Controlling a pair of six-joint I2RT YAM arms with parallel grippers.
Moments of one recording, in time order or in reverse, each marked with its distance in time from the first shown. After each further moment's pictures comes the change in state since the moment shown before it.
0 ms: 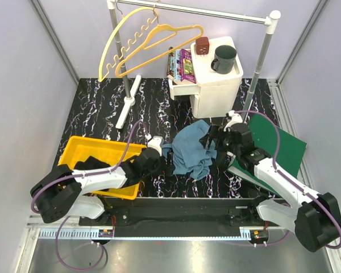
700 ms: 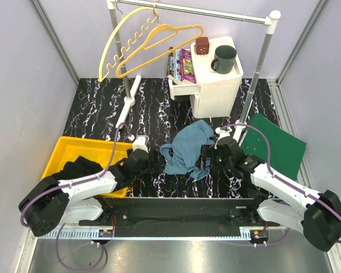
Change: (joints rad) left arm 0.089 -0.159 -0.112 -0.033 -0.132 -0.058; right arm 0.217 -0.029 -0.055 -0.244 0.040 0.065
